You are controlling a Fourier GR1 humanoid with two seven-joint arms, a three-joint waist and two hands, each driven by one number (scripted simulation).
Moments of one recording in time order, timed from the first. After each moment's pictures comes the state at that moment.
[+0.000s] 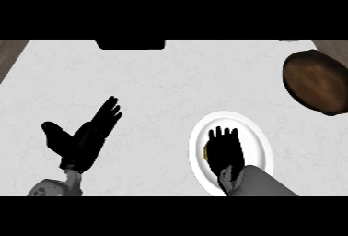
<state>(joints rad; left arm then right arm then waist) -0.09 0.30 -0.29 -1.56 0.43 0.12 0.16 -0.44 -0.28 0.82 -1.52 0.67 0.78 1.07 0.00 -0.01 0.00</state>
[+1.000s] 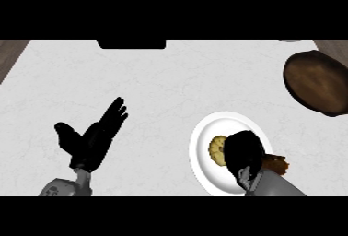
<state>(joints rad) -0.09 0.22 -0.27 -1.52 0.35 0.09 0.16 -0.38 -0.38 0.80 -1.54 1.01 0.84 0.86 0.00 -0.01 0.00</state>
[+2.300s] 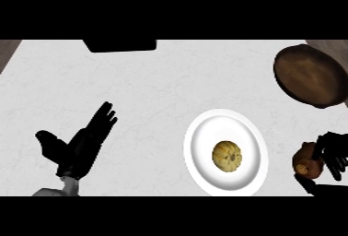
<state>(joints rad) -0.02 0.24 -0.22 -1.56 0.37 0.07 0.15 0.17 -0.77 0.10 -1.92 0.25 -0.08 -0.20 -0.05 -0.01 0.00</state>
